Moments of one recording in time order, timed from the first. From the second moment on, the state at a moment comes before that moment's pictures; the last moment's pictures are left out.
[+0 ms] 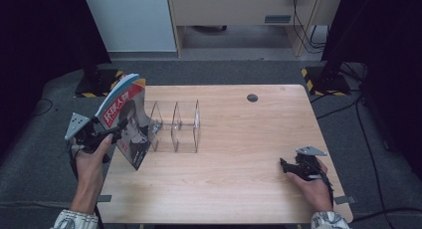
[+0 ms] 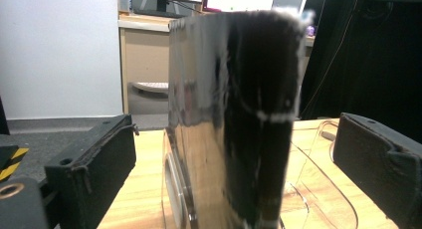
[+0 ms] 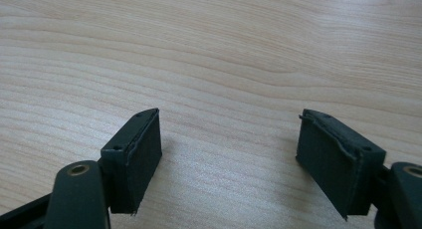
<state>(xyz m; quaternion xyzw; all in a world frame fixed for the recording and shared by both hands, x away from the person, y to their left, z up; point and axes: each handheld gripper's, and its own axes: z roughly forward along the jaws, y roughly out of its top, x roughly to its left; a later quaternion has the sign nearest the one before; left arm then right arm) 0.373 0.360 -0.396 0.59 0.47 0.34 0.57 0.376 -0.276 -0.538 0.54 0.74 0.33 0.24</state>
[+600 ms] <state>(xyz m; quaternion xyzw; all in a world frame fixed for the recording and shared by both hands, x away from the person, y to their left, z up) 0.362 0.361 -0.402 0.60 0.46 0.34 0.56 0.376 -0.276 -0.538 0.54 0.74 0.33 0.24</state>
